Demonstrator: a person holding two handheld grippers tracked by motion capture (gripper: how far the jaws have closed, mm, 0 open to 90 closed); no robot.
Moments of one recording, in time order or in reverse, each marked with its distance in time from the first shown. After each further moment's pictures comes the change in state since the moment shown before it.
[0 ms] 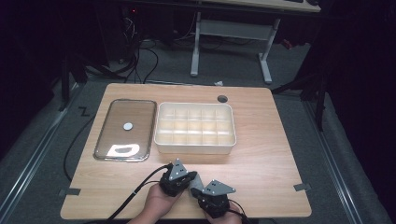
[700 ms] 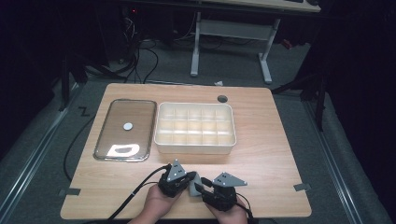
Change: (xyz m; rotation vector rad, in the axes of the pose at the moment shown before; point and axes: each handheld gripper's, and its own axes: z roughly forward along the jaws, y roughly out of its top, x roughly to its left) left arm 0.001 -0.004 -0.001 -0.027 0.000 -0.003; right arm -0.021 0.013 -0.015 -0.066 -0.033 0.118
